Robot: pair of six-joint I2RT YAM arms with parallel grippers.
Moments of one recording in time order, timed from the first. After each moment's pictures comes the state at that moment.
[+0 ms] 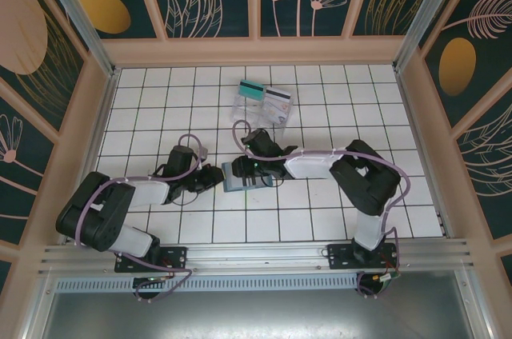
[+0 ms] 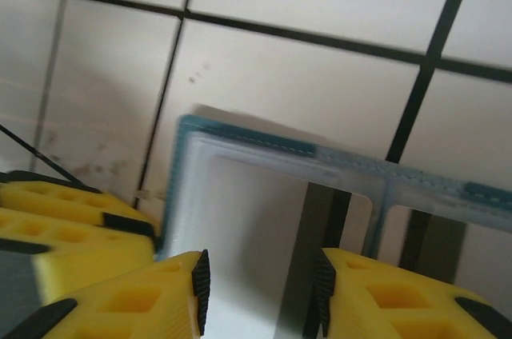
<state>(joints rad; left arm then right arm) -0.40 1.47 0.36 0.31 0.53 -0.84 0.88 1.85 1.00 -0.03 -0.19 0.66</state>
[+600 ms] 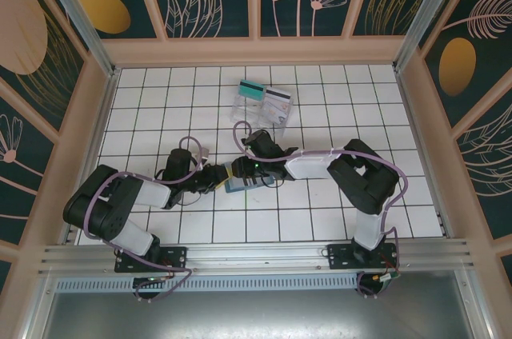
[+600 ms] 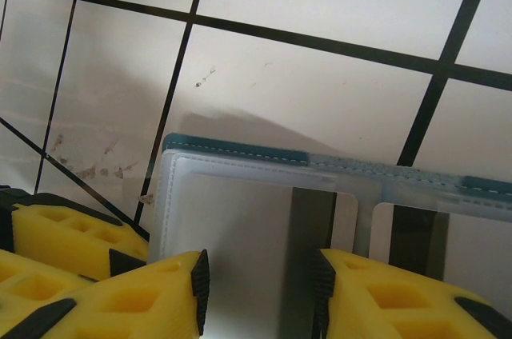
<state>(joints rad) -0.40 1.55 0.30 0.61 0.66 -1.04 0.88 1.86 0.97 0.04 -0.21 0.65</state>
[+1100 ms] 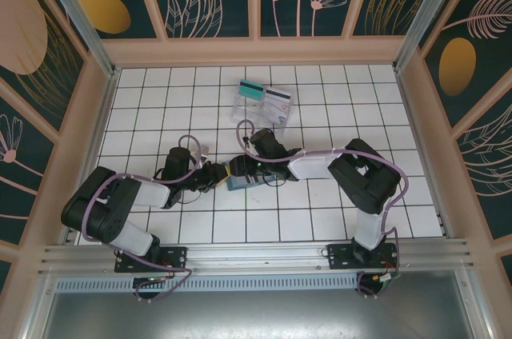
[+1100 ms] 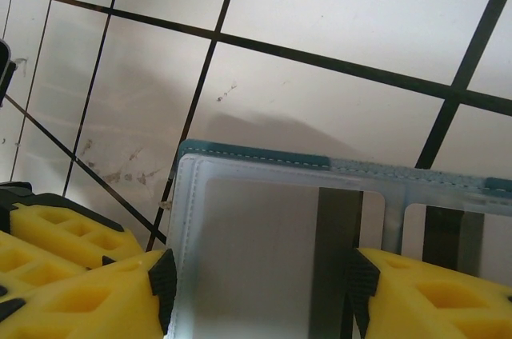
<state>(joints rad) -0.40 1.53 0.30 0.61 0.67 -1.06 0.85 1.85 0.93 0.14 -0.27 0.65</state>
